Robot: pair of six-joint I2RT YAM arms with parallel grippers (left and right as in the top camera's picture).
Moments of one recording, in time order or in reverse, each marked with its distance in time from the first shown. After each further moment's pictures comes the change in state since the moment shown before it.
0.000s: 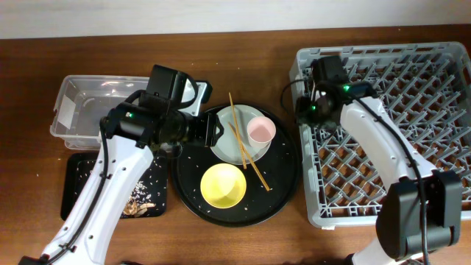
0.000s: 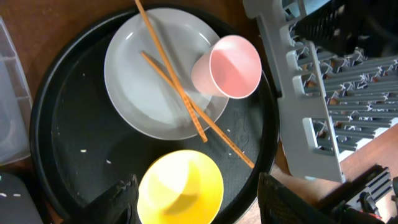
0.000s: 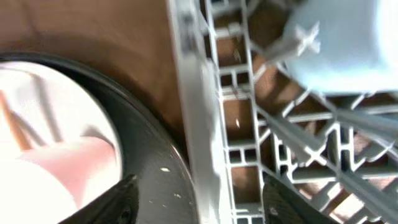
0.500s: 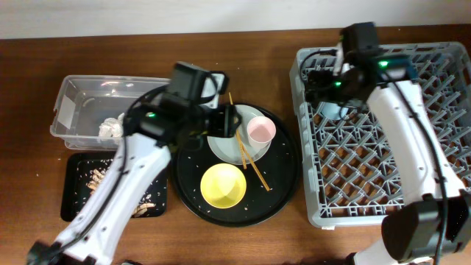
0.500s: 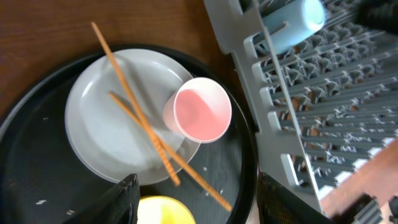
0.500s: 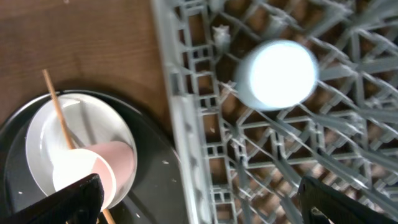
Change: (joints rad) left arm -0.111 0.059 0.000 0.192 -0.048 -0.128; right arm -0.102 -0.027 0.315 -0.295 -0.011 -0.065
